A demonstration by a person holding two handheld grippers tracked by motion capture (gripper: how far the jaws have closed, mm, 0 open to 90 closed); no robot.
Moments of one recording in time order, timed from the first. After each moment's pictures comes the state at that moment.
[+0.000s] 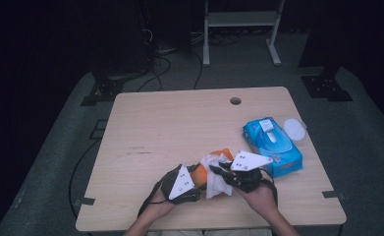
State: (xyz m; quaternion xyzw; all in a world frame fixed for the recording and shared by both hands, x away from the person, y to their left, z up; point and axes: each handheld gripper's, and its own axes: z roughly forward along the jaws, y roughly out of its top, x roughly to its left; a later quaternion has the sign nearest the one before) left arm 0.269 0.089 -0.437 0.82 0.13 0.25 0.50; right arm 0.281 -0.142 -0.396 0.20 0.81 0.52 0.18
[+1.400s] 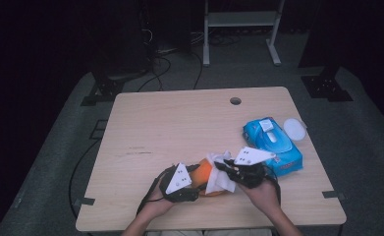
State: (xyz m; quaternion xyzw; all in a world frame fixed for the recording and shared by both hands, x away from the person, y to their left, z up) left arm 0.277 0.098 -0.435 0.82 0.15 0.21 0.50; right arm 0.294 -0.154 -0.399 0.24 0.81 0.50 0.17
